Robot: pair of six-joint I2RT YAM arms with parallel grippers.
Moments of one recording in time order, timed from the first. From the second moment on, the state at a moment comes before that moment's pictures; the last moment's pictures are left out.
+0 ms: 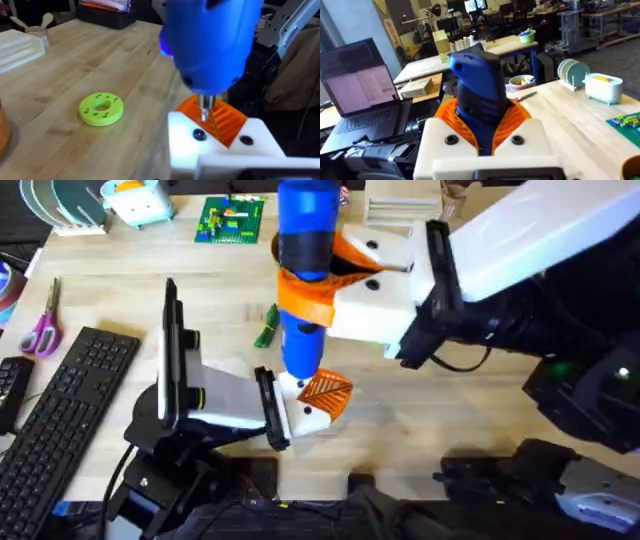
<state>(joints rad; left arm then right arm) -0.43 0.01 0.01 -0.07 0.86 -0.06 0.80 0.96 0.65 0.52 -0.56 0.31</state>
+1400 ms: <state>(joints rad) -0.43 0.01 0.01 -0.07 0.86 -0.06 0.79 0.99 0.65 0.71 -0.55 0.31</state>
